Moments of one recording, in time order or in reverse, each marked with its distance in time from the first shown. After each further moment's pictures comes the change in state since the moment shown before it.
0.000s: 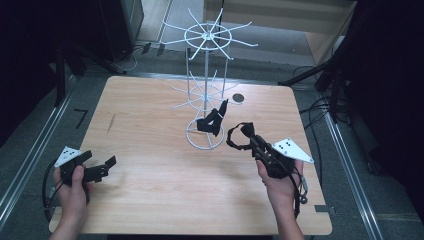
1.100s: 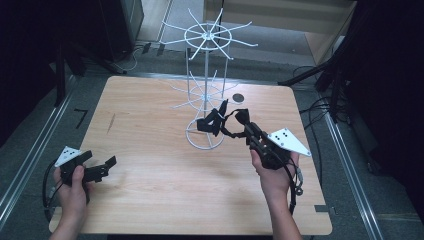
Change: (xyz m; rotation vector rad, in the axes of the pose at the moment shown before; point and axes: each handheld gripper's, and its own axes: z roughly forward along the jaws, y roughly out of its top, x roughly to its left) left arm 0.000 0.000 0.000 0.004 -0.003 0.000; right arm 0.017 0.033 0.007 -0.109 0.013 -0.020
